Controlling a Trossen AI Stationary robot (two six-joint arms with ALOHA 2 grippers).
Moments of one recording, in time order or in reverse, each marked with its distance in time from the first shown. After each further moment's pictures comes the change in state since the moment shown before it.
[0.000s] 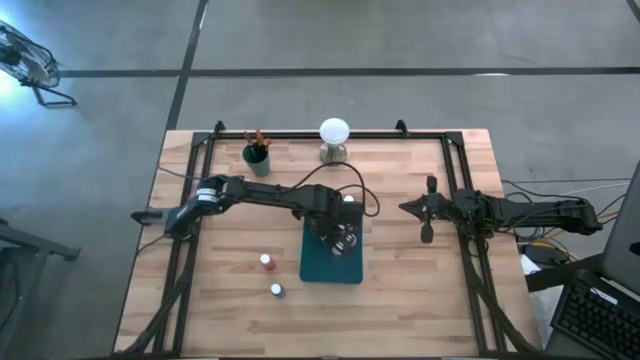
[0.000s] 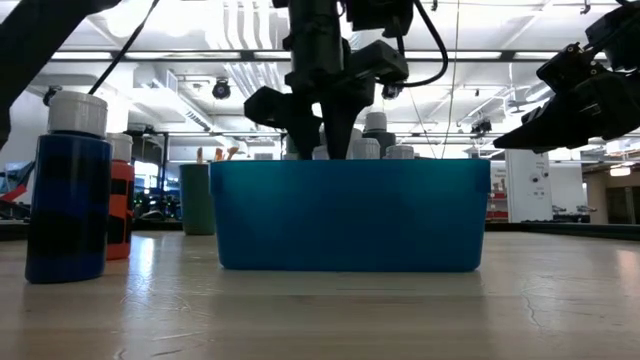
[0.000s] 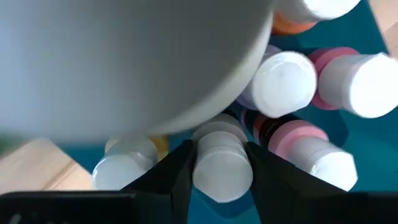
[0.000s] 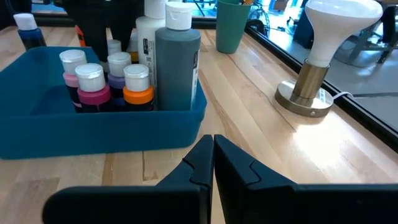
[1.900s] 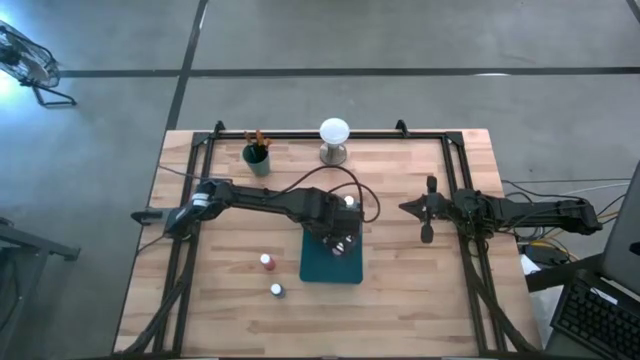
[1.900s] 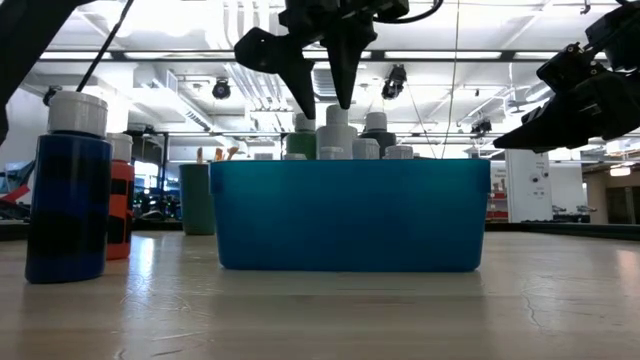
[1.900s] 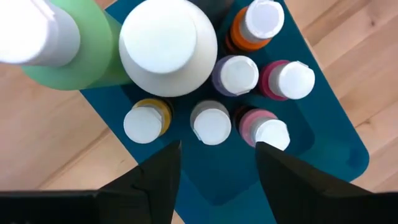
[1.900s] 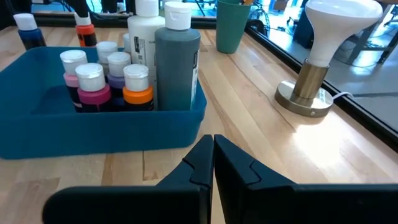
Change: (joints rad) left arm -0.084 -0.029 0.183 -0.160 -0.170 -0.138; right arm 0.000 0.000 0.000 0.000 0.000 0.000
